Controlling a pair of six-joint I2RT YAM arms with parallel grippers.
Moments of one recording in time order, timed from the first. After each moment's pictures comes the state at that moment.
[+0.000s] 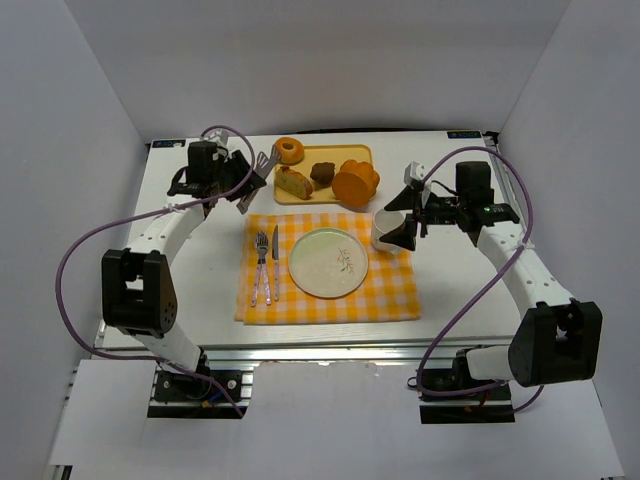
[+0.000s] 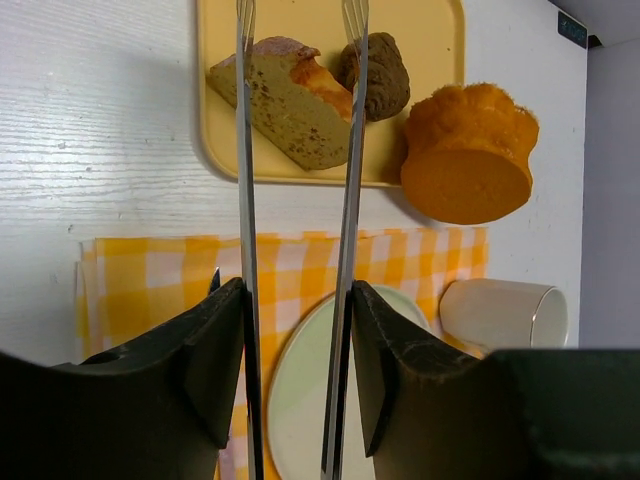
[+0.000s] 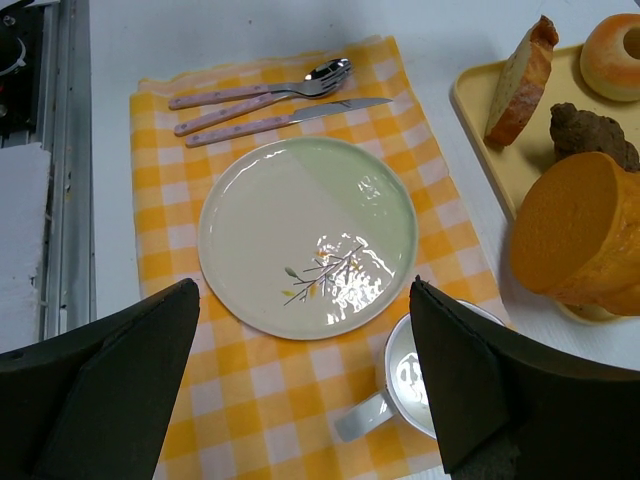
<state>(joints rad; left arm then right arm) -0.12 1.64 1.26 -0.19 0.30 -0.54 0.16 1.33 1.07 -0.43 -1.14 -0.65</state>
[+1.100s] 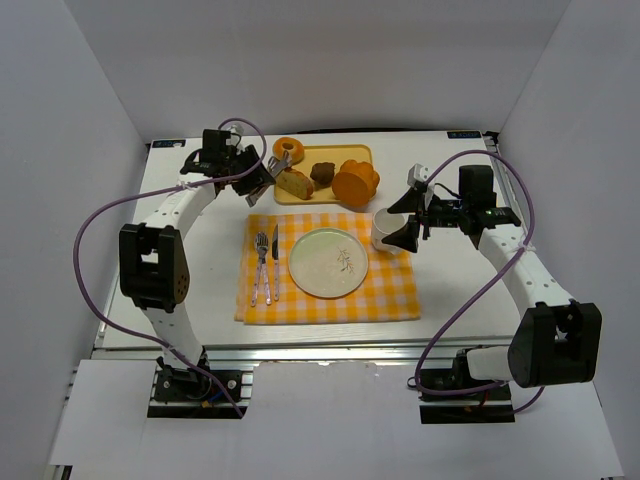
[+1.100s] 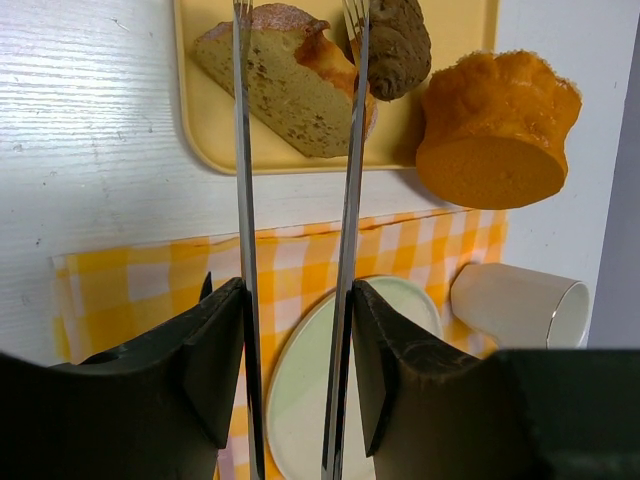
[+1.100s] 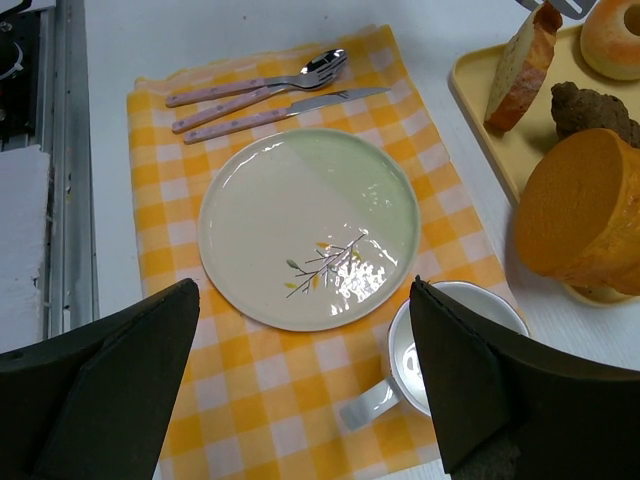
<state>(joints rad) -0.15 1.85 1.51 -0.38 0.34 -0.51 0.14 1.32 1.03 -0.40 -1.15 -0.63</state>
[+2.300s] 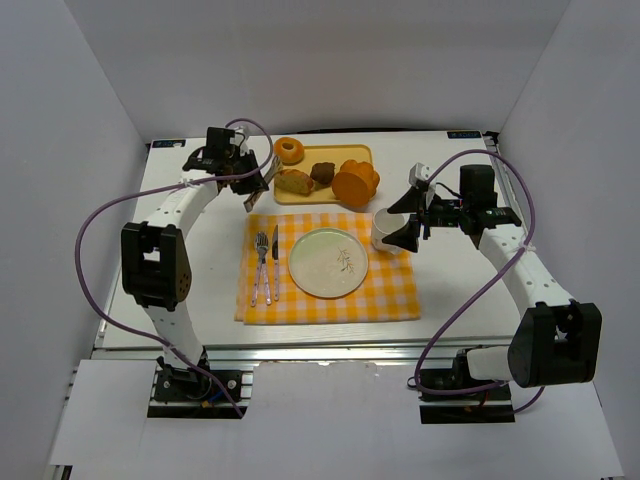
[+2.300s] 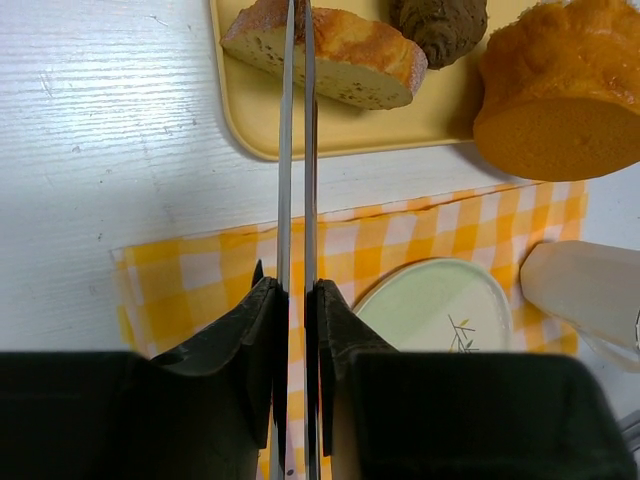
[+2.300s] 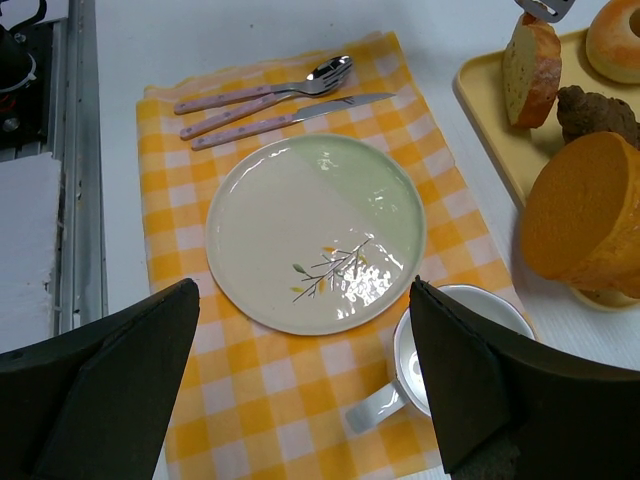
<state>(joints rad) -0.17 1.86 1.55 -0.49 0.27 -0.35 0.13 1.32 1.03 -0.39 -1.17 -0.61</state>
